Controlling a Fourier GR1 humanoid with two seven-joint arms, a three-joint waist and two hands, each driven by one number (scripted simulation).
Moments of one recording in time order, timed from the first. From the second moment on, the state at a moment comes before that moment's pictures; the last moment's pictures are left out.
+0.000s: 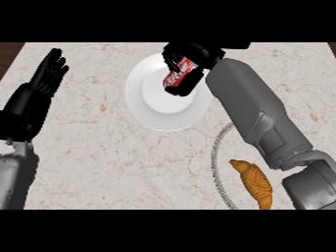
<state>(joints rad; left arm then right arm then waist) -0.32 0.27 0.07 -1.56 0.05 -0.08 0.08 -1.31 -0.06 0.01 -0.22 0.70 0.10 -0.64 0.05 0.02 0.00</state>
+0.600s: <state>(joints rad) -0.38 0.24 0.03 -1.57 0.03 -0.08 0.13 -1.29 0.00 0.03 -0.11 0.68 0.03 -0.55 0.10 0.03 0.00</state>
